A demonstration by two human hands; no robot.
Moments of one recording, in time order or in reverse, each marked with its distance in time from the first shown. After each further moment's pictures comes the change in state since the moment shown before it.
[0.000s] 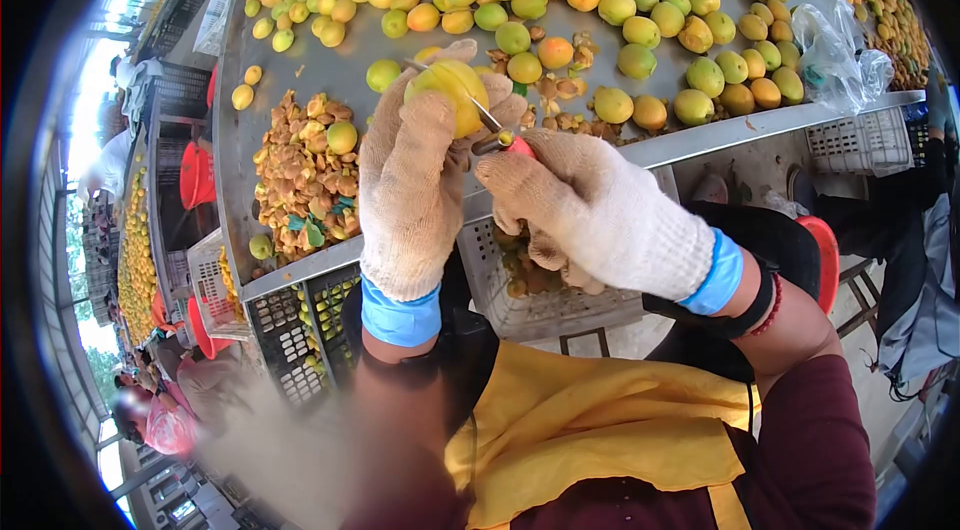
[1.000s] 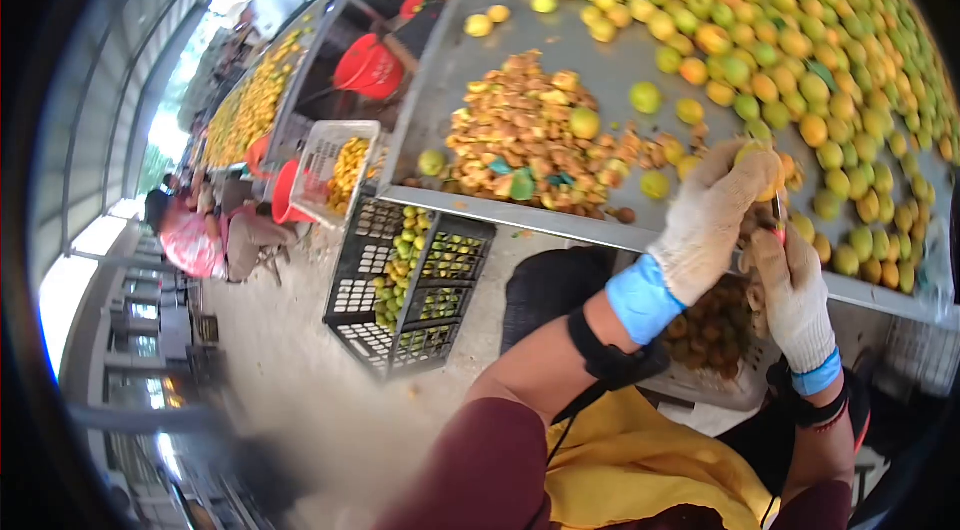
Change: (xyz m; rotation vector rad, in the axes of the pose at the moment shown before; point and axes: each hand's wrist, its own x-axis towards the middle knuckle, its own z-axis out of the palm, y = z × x) left_hand 0.007 -0.021 0.018 -0.459 0.167 -0.062; right_hand 0.003 0.010 0.006 -0.214 0.286 -0.054
